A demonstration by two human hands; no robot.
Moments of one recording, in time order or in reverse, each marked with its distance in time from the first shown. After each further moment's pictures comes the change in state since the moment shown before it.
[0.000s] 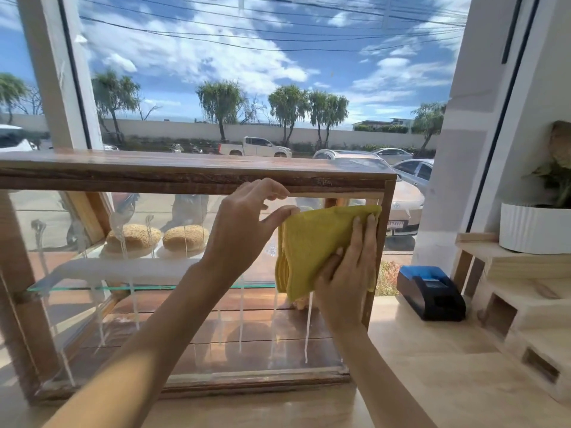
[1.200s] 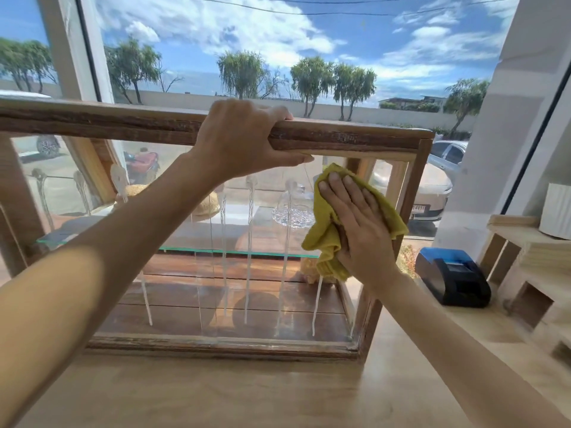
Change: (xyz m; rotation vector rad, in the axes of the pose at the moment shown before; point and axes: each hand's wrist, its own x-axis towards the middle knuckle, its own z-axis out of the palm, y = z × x) left_hand 0.055 -0.038 -0.011 0.599 -0.204 0.259; right_hand 0.035 0.035 0.000 0.021 -0.349 -0.702
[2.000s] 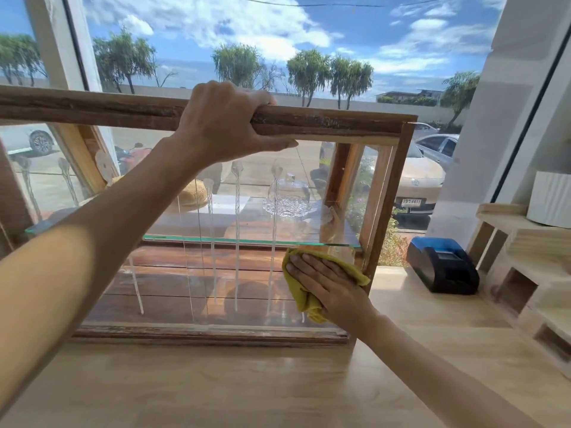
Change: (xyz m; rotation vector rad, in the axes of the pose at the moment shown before) left_hand -0.001 -0.001 0.000 -0.001 -0.020 -0.003; right_hand -0.111 -0.015 0.024 -0.006 -0.310 -0.263
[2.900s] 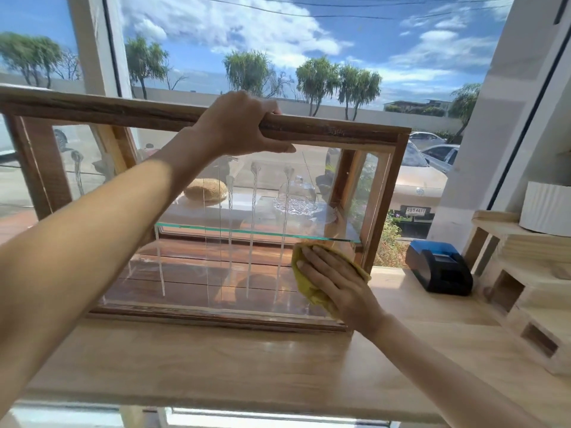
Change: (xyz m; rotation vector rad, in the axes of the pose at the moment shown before) left_hand -0.001 -0.015 -0.010 -0.071 -0.157 0.009; right_hand 0.006 -0.022 -0.046 0.212 0.134 0.002
